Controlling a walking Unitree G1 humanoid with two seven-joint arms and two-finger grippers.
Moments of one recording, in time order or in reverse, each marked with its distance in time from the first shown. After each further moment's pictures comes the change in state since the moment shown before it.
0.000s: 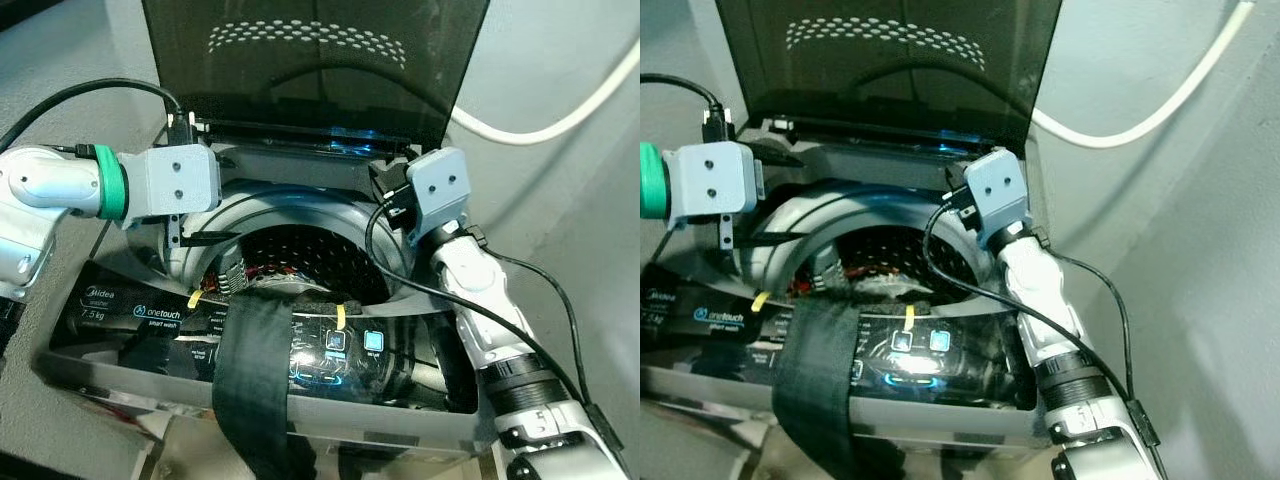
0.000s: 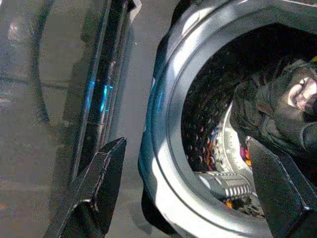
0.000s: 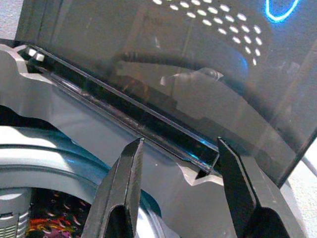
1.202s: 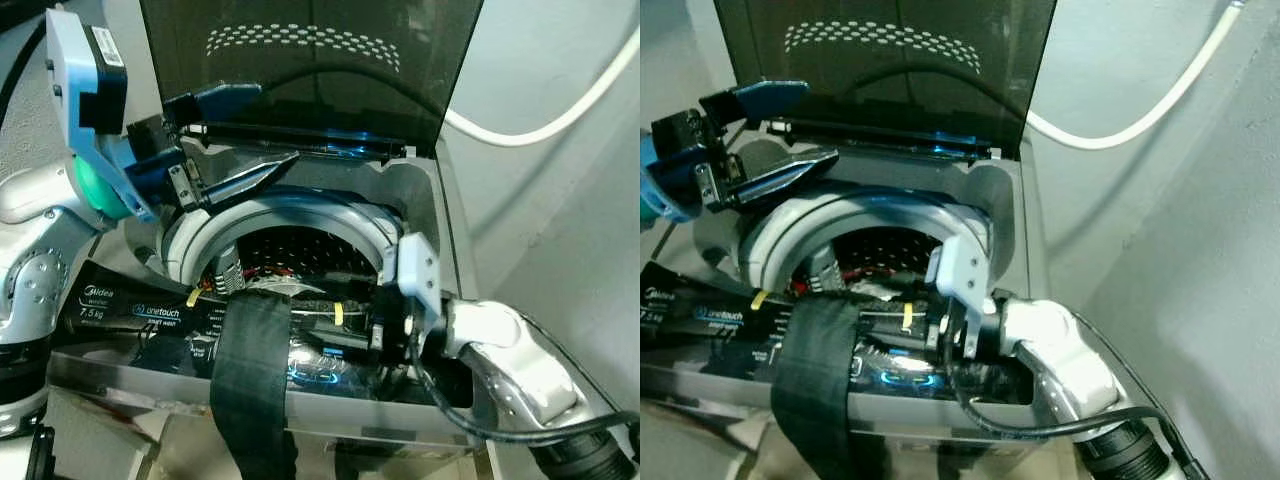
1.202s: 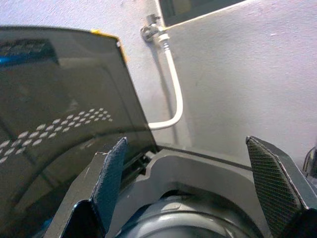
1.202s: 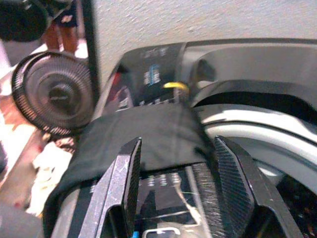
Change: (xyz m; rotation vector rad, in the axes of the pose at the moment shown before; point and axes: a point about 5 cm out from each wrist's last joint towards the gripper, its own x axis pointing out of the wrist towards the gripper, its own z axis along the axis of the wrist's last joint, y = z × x) left arm -0.016 -0.001 0.054 -0.644 -0.673 0.258; right arm -0.078 0.066 0.025 0.279 0.013 1.052
